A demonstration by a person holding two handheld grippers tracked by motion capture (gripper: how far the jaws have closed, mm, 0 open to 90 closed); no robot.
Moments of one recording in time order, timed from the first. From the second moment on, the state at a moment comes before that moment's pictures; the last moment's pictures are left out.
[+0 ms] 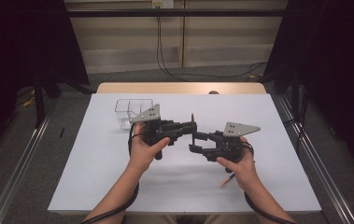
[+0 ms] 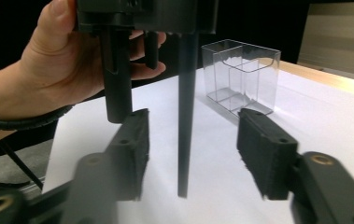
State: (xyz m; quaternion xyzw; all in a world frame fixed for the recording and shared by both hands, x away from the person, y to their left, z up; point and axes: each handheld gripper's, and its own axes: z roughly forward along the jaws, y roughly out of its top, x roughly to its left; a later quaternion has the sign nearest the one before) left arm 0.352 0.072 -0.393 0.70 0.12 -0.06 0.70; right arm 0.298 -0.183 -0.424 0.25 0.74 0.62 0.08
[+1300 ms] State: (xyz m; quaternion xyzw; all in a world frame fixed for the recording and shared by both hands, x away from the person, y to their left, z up) left arm 0.352 0.102 -0.391 0.70 0.13 -0.02 0.70; right arm 0.274 -0.234 -0.420 0.26 0.73 0.62 0.13
